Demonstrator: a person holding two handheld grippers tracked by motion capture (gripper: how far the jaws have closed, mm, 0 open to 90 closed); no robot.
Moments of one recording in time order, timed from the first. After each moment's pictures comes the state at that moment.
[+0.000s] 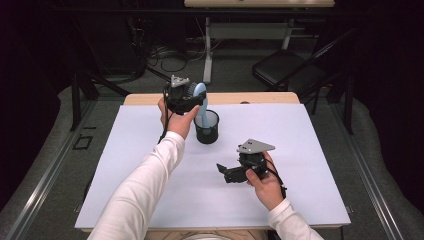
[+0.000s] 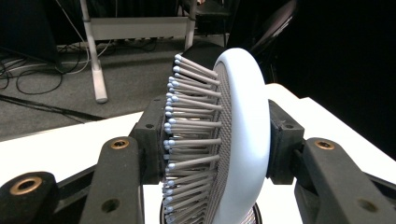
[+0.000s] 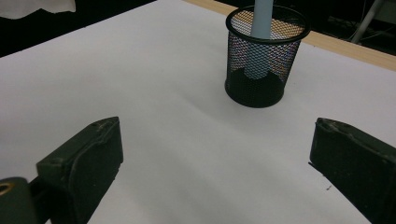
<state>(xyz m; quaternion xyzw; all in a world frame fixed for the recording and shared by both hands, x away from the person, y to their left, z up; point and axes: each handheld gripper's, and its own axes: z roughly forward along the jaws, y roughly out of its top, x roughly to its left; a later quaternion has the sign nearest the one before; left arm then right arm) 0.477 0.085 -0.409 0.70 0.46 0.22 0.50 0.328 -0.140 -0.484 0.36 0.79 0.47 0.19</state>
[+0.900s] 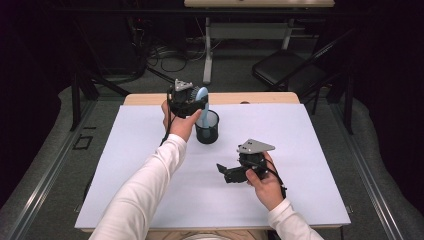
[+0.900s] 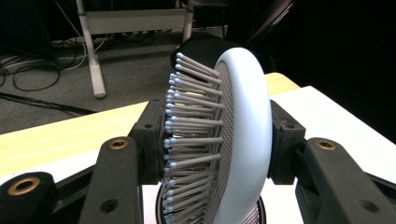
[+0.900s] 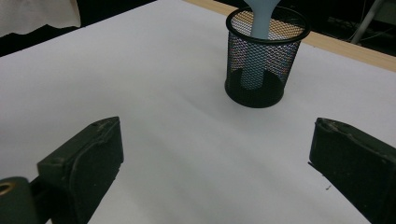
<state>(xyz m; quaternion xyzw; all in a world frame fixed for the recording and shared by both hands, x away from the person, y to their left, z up) 0.479 0.080 -0.422 0.71 0.45 0.22 0.50 0.328 -0.140 -0.484 0.36 0.79 0.47 0.19</state>
